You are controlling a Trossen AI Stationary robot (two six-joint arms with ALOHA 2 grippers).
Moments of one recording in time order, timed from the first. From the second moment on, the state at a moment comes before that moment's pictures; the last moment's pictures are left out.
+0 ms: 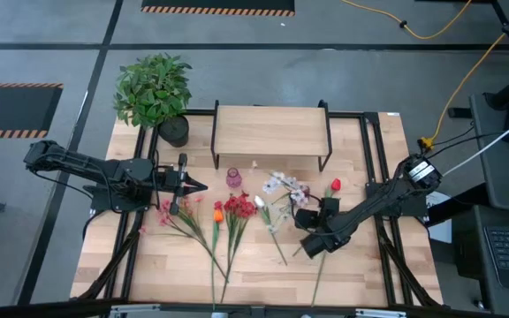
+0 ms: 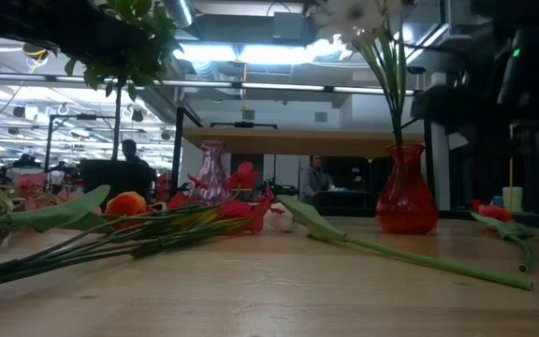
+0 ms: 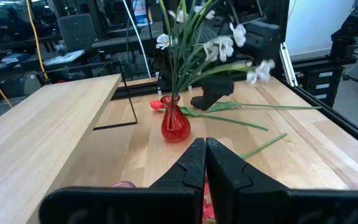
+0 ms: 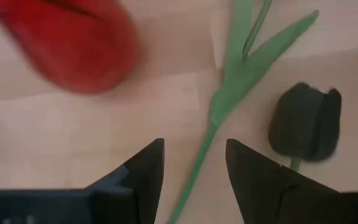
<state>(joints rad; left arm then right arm) -0.16 0.57 0.29 0.15 -0.14 0.09 0.55 1.77 1.06 -1.04 0.37 2.33</state>
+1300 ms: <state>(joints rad) -0.16 0.57 0.29 0.14 -0.14 0.09 0.48 1.77 0.90 -0.97 0.31 2.34</state>
